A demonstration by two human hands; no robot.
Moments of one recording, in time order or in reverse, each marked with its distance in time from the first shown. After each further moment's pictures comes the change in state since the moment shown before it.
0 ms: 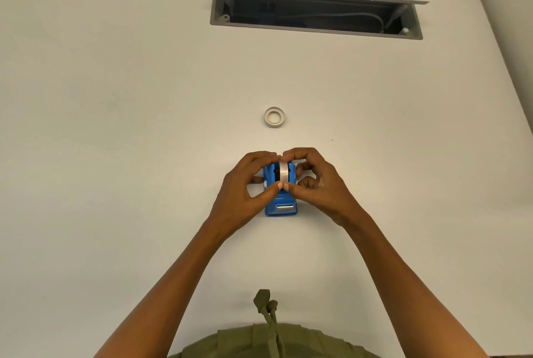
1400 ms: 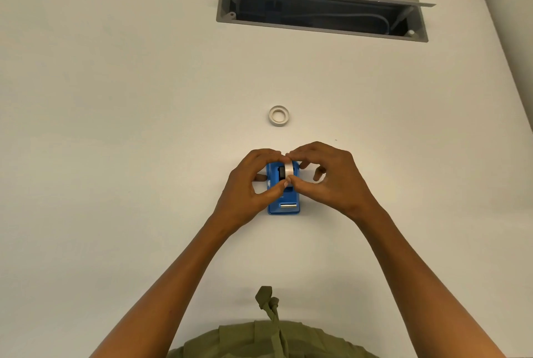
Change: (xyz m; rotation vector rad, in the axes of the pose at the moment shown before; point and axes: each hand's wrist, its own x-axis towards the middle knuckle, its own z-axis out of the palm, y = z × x) left_hand 0.001 0.005 0.000 -0.035 0.000 0.003; right_hand 0.003 -0.033 -0.012 -0.524 0.026 -0.164
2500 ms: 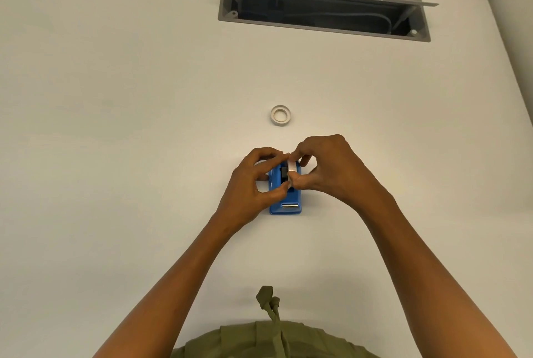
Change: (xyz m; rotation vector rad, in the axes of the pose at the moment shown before) left_hand 0.002 -0.005 0.002 0.067 -0.009 -0.062; right_hand 0.020 -0.035 -0.017 -0.223 -0.231 0.145
